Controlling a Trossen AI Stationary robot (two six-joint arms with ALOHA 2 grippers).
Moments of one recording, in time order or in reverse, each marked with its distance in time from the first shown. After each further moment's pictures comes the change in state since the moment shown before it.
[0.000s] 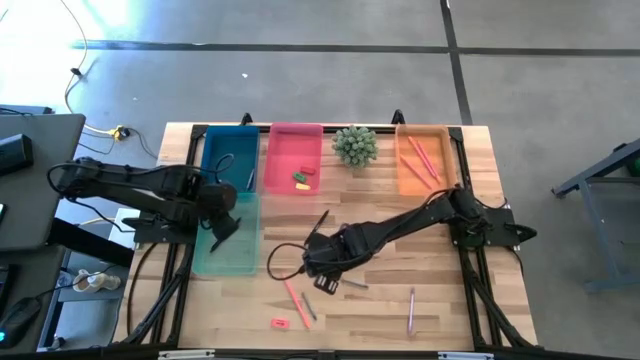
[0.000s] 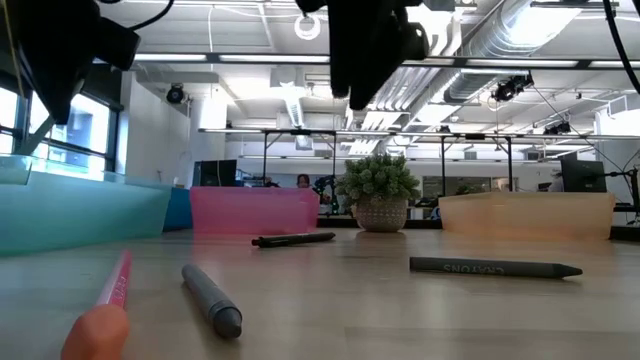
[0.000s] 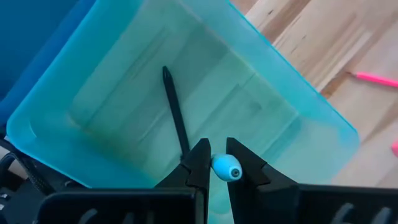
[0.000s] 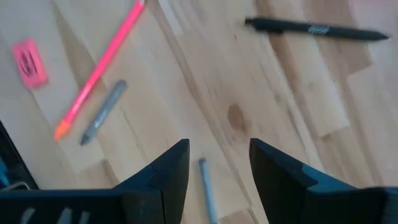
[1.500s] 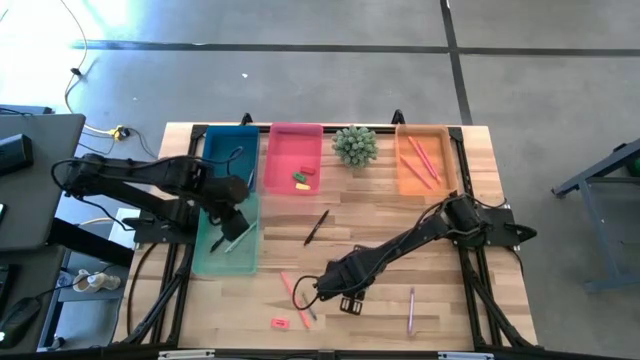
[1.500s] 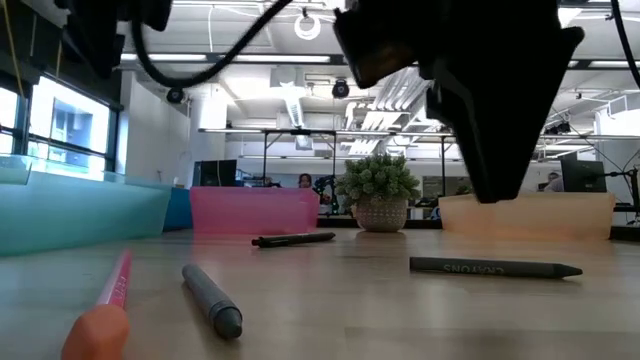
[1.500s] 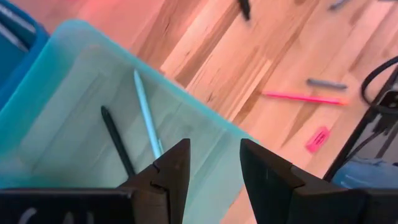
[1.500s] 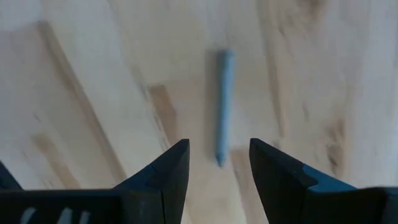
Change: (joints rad) left arm 0.000 0.131 0.231 0.045 0.077 0.057; right arm 0.095 0.043 -0.193 0.002 -0.173 -0.078
